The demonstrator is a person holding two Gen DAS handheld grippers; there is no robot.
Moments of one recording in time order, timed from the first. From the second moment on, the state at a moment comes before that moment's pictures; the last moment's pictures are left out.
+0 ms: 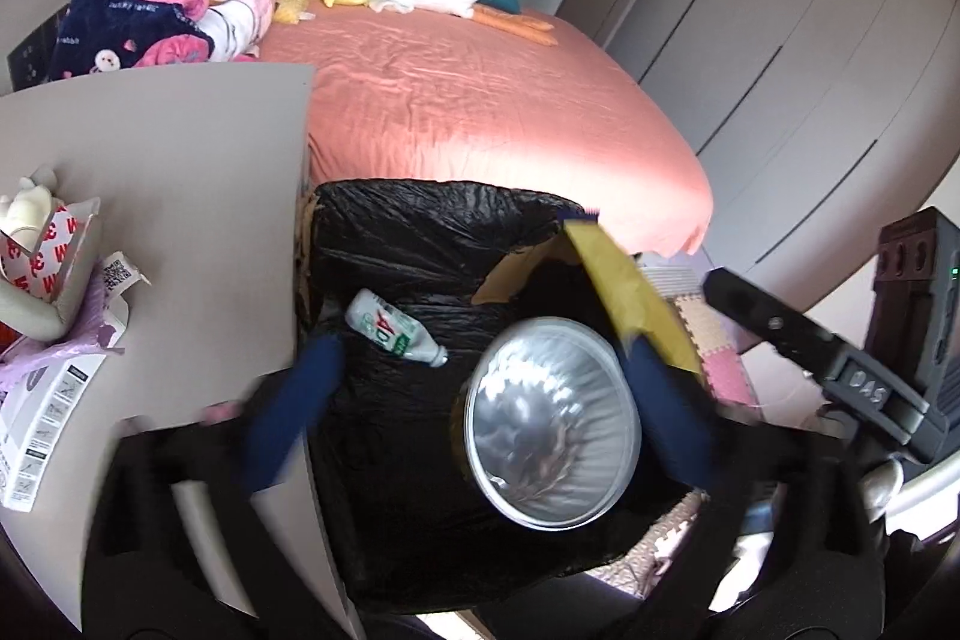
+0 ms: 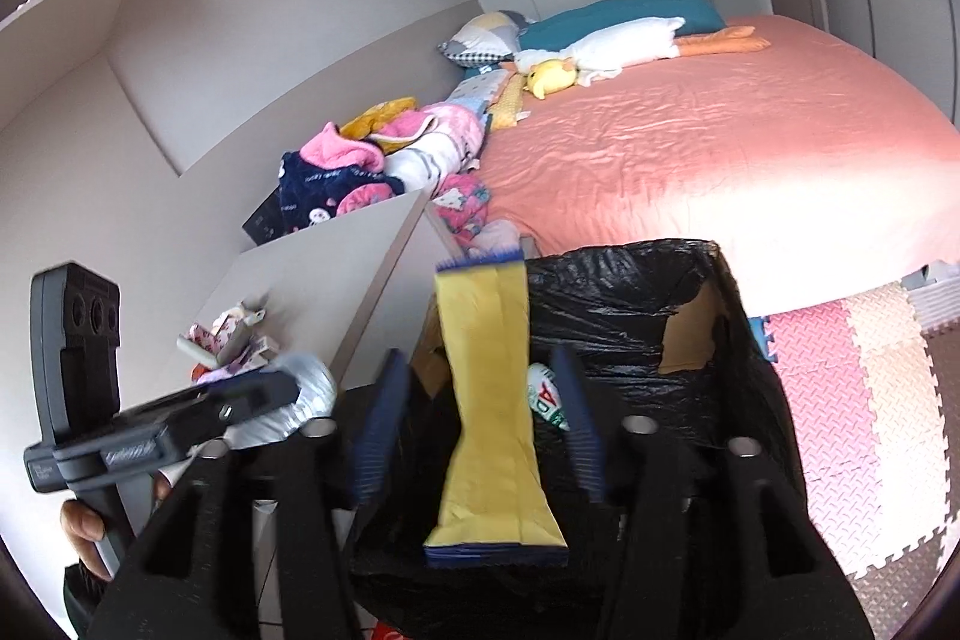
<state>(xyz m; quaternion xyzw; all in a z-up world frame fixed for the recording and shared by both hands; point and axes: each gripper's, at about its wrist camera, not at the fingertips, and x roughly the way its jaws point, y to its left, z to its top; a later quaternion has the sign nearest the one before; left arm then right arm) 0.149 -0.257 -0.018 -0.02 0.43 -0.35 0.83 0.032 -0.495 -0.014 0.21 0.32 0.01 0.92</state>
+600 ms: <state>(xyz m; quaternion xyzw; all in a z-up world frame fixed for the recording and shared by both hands) 0.145 -0.228 -0.021 -0.02 0.42 -0.31 0.85 0.041 -0.470 -0.018 0.19 0.33 0.04 0.92</state>
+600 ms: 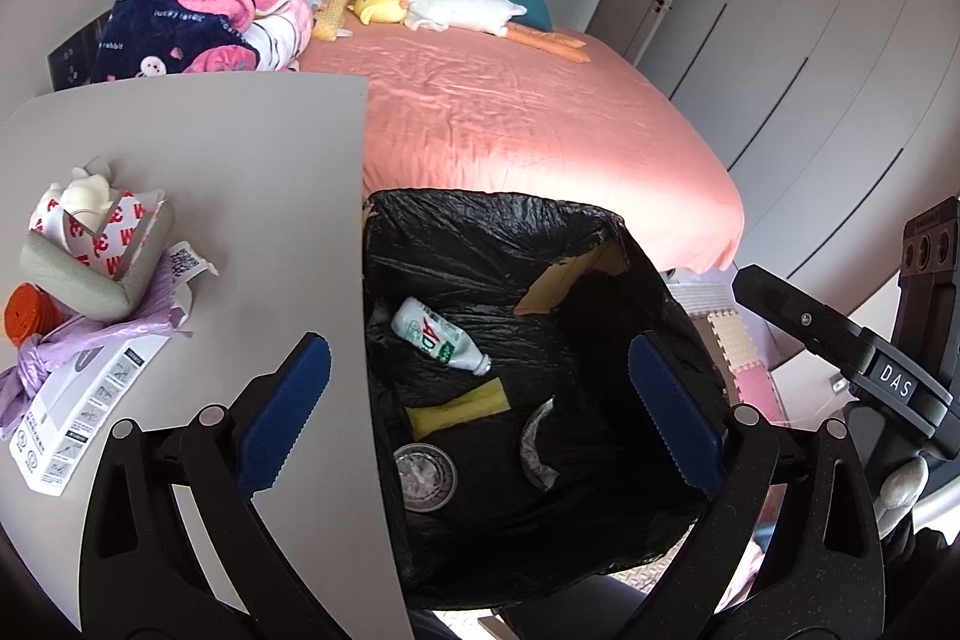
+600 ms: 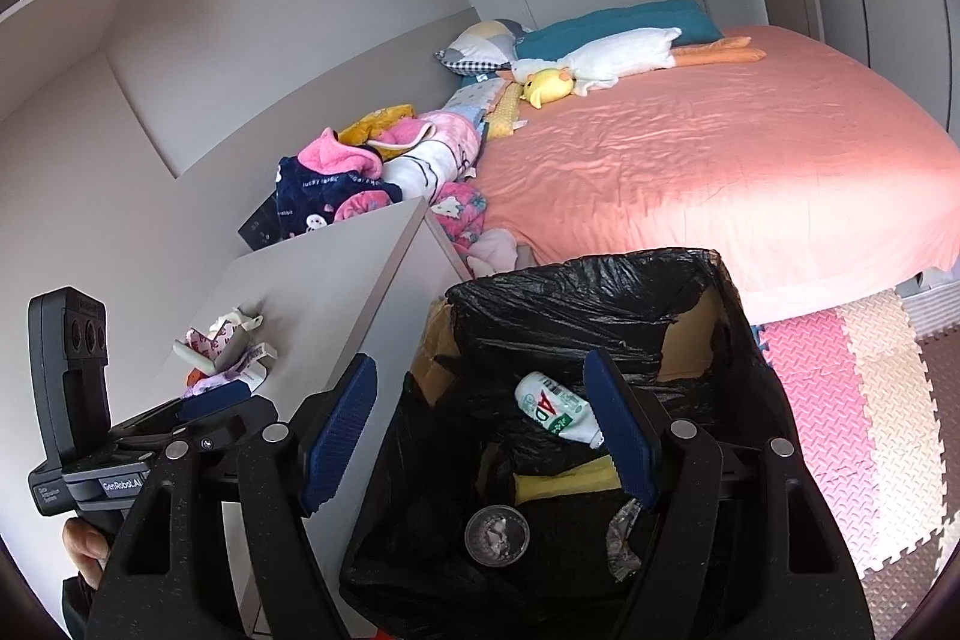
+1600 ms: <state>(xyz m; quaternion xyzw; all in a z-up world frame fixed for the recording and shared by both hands) 0.151 -0.101 -0.007 -0.06 0.39 -0.19 0.90 0.081 -0.356 -0.015 0.13 0.35 0.15 0.92</state>
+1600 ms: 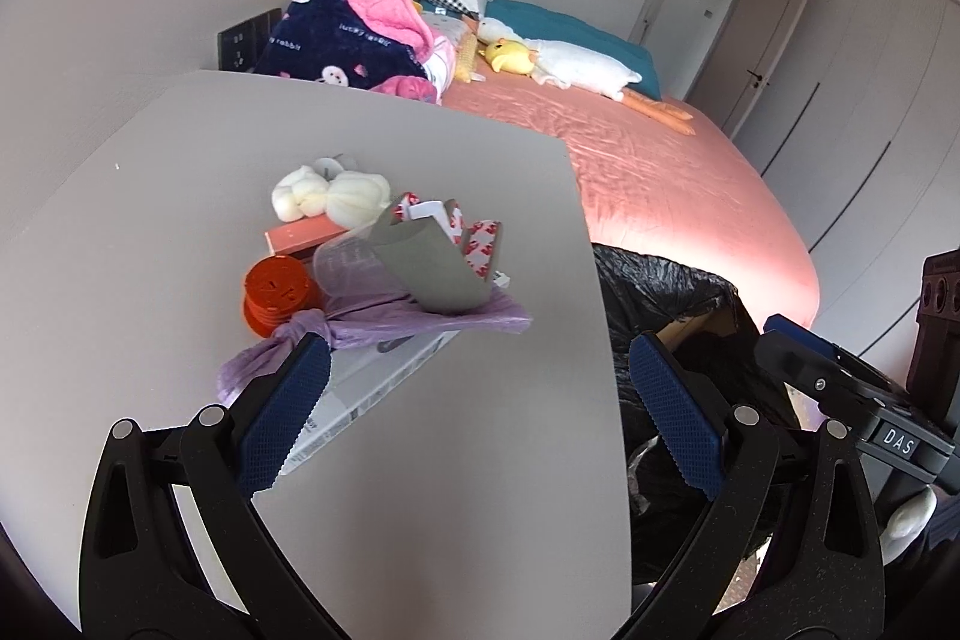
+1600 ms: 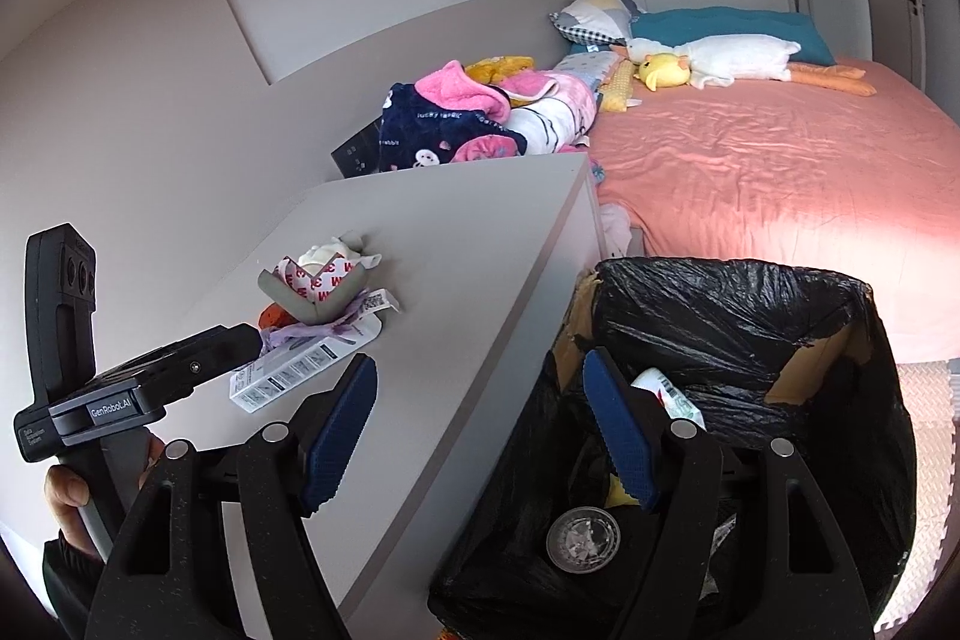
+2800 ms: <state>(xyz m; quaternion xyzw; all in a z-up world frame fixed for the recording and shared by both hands) 0.179 -0.031 -0.058 -0.15 0.43 -0.13 0.88 0.142 -0.245 -0.016 0.04 0.35 0.26 0.90</state>
